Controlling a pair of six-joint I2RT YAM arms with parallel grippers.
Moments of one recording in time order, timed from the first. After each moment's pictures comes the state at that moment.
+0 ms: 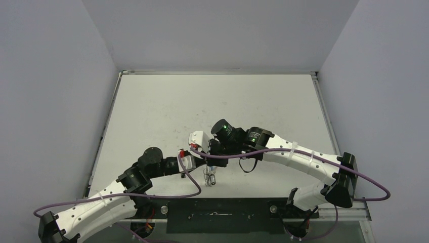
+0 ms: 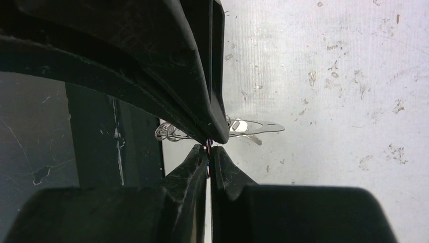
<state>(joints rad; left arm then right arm) -0.88 0.61 0.41 0.04 0.43 0.27 1.09 1.42 1.29 -0.74 -0.31 -0.29</state>
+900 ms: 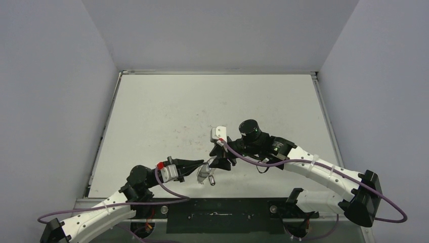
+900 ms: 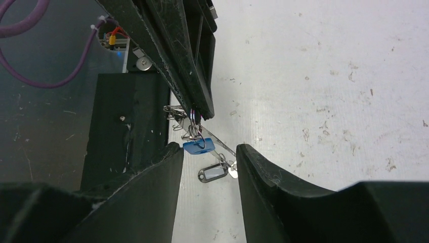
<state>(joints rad) -0.88 0.42 0.09 0.59 0.41 0.12 0.93 1.15 0.92 -0.27 -0.60 -0.24</state>
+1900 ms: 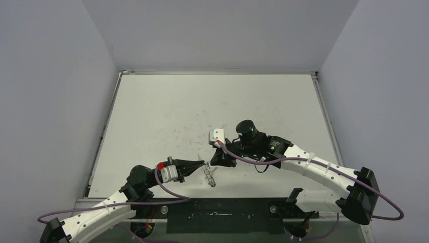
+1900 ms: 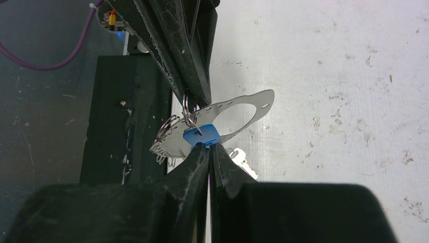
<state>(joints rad) -0.88 0.43 0.09 0.61 0.43 0.11 0.93 1.19 0.92 -0.31 -0.63 -0.28</state>
